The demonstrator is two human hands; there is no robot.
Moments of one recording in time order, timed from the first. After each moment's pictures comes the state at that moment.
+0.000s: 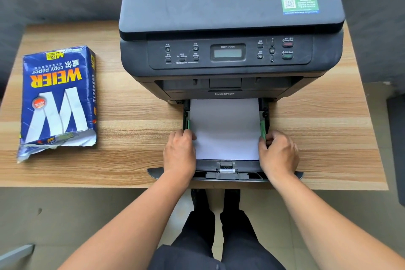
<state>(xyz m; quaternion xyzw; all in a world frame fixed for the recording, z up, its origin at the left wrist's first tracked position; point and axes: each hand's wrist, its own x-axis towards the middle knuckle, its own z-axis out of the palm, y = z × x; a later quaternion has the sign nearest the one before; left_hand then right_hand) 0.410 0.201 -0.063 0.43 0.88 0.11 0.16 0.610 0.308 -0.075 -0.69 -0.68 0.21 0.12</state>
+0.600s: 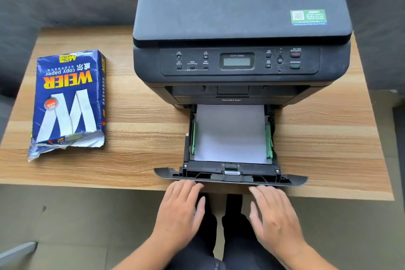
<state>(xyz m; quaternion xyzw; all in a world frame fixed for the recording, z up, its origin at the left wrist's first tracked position) 0.445 0.083 -0.054 0.61 0.77 0.09 0.13 0.673 0.196 -0.076 -0.39 -0.91 0.13 0.07</state>
